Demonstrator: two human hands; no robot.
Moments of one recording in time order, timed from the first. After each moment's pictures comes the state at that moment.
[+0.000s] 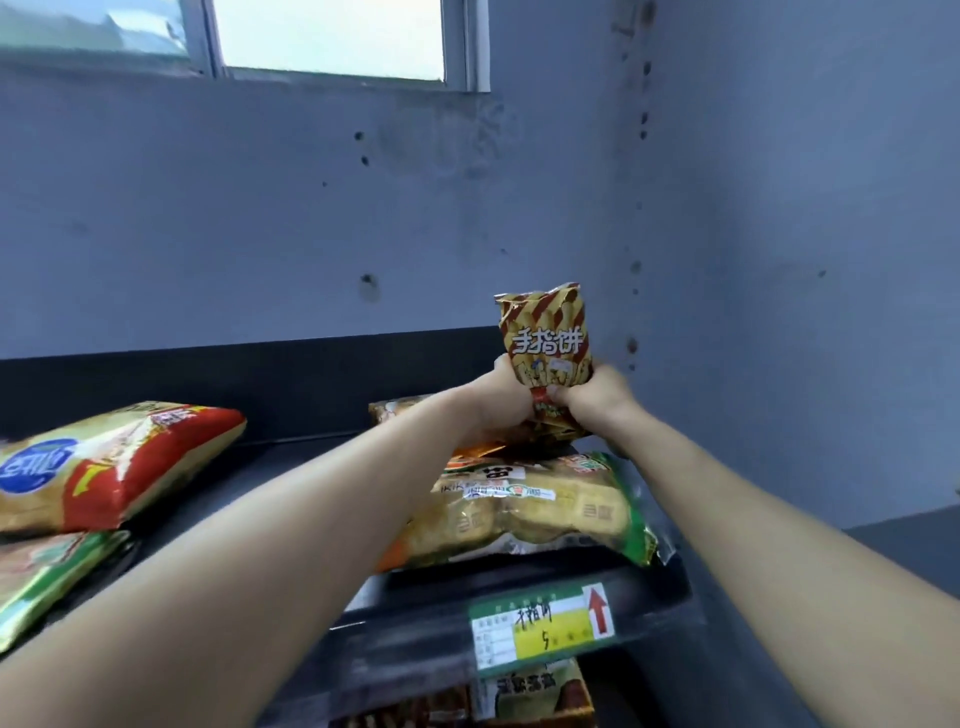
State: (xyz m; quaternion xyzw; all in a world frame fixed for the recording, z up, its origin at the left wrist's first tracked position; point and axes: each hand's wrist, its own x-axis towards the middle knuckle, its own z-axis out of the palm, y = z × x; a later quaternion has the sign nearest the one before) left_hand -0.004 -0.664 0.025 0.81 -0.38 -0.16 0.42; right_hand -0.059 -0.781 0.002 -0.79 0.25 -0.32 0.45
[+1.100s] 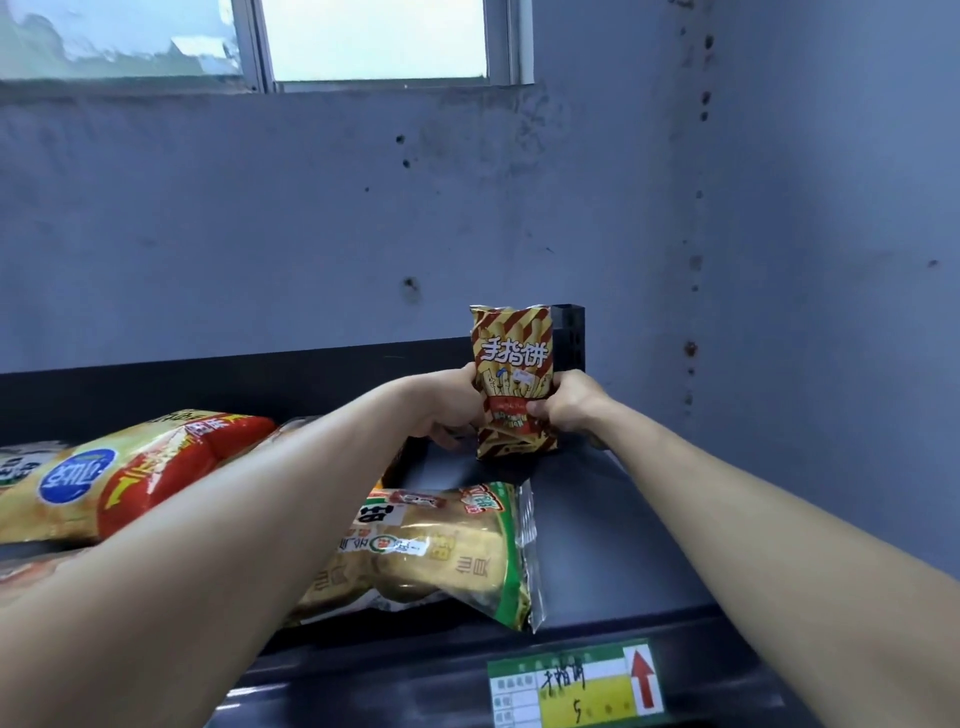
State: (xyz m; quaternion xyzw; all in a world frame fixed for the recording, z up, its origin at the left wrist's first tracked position) left_hand 0.059 -0.633 0.037 0.88 -0.28 -0.17 0.34; right_hand 0.014 -0.778 0.003 -0.86 0.20 -0.19 0.44
